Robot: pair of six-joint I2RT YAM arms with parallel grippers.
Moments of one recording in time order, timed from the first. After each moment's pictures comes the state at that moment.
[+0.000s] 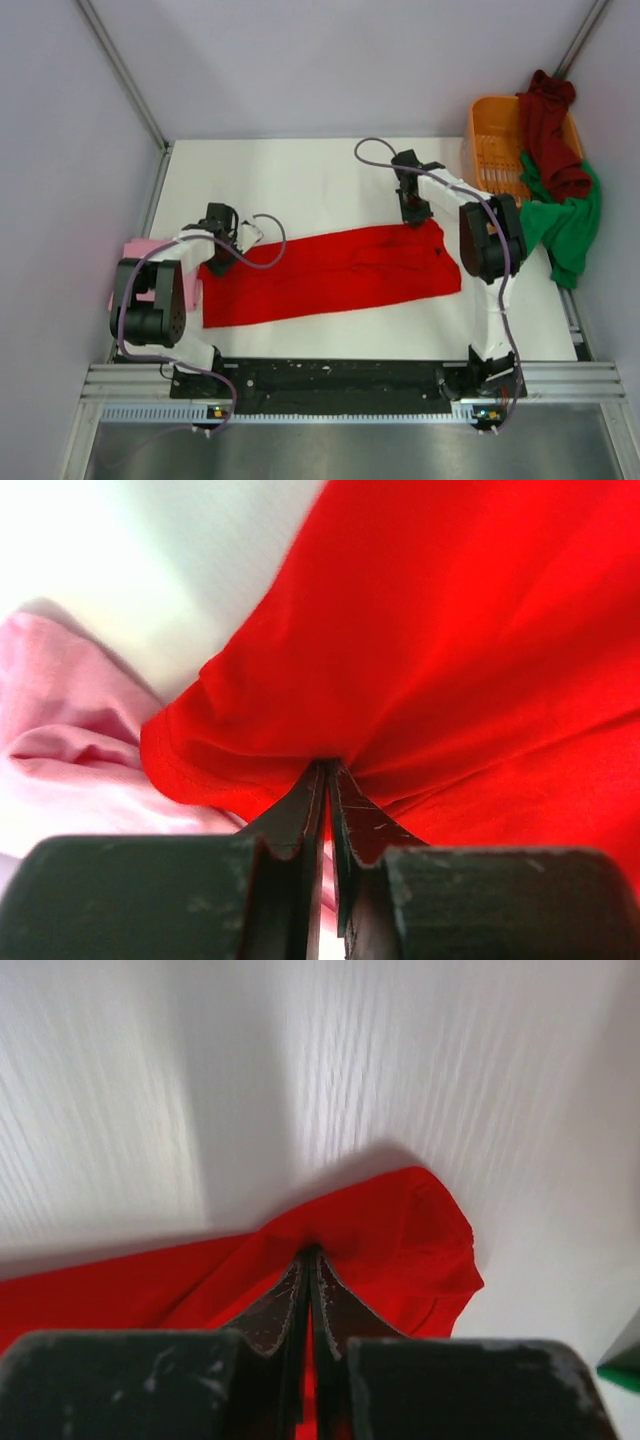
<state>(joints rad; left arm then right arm) -0.07 1.58 0.85 -0.52 -0.13 0.70 0.33 2.05 1.51 -0.75 0.25 0.22</state>
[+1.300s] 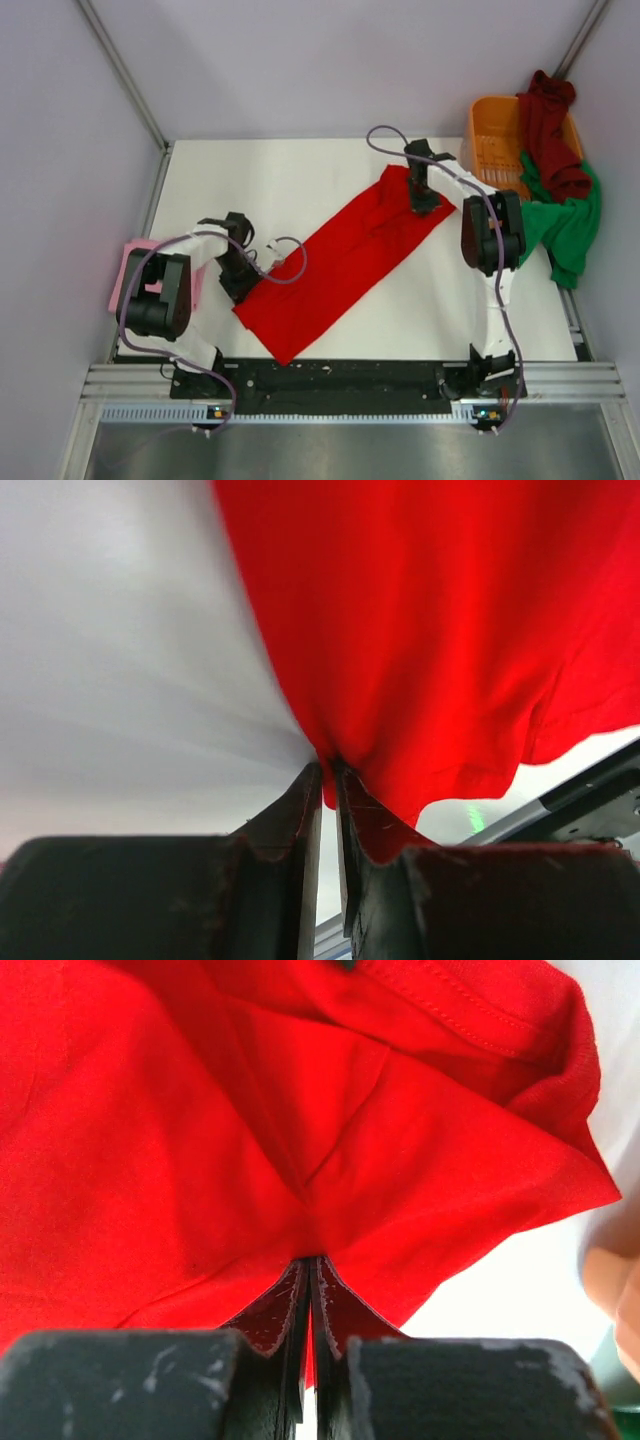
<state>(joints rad) -0.15 1.65 0.93 -0.92 0.17 0.72 0.26 2.16 1.68 -0.76 0.27 0.16</state>
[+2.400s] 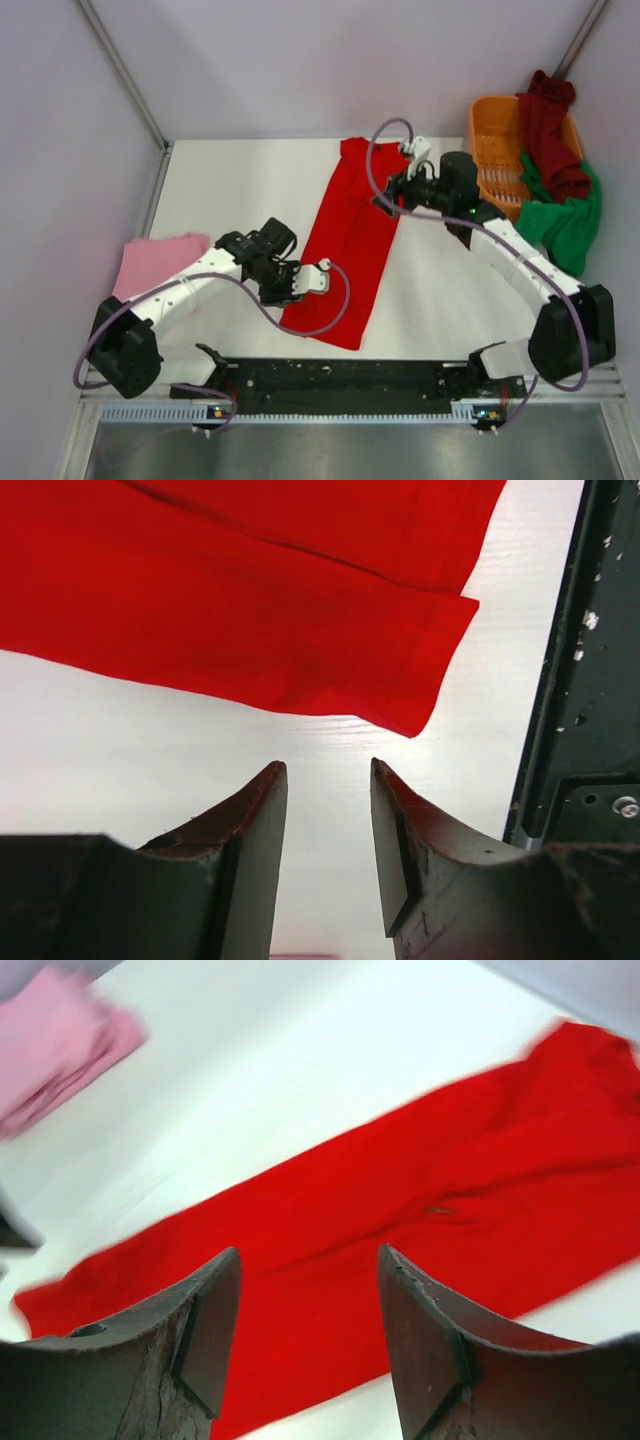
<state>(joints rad) -0.66 1.32 0.98 -0.97 0.33 0.89 0.31 1.45 1.16 -0.10 -0.46 0.01</state>
